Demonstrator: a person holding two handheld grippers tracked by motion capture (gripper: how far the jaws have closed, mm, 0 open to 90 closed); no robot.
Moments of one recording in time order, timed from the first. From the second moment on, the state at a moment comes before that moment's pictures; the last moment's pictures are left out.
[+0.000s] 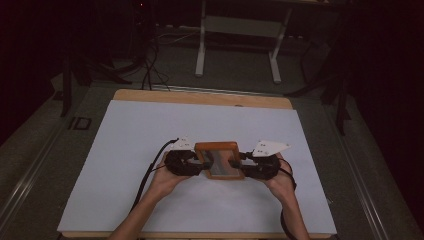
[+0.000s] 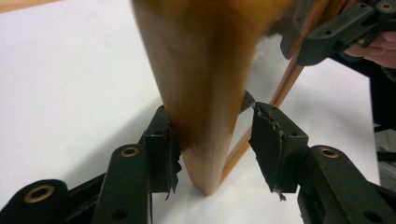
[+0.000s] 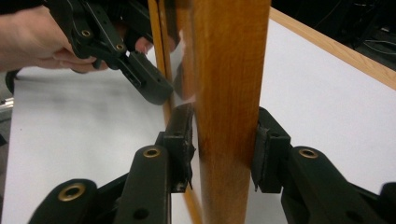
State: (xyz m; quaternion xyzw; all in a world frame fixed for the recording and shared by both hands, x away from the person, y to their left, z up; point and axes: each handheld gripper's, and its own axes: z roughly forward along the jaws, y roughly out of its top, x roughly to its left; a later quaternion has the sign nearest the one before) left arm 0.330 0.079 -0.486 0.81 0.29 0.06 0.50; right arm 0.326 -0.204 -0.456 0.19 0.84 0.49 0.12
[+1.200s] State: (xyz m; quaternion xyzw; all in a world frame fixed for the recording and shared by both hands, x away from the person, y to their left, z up) left arm 0.330 0.124 -0.483 0.77 0.40 0.01 0.49; right arm 0.349 -0.167 -0.491 0.30 0.79 0.53 -0.01
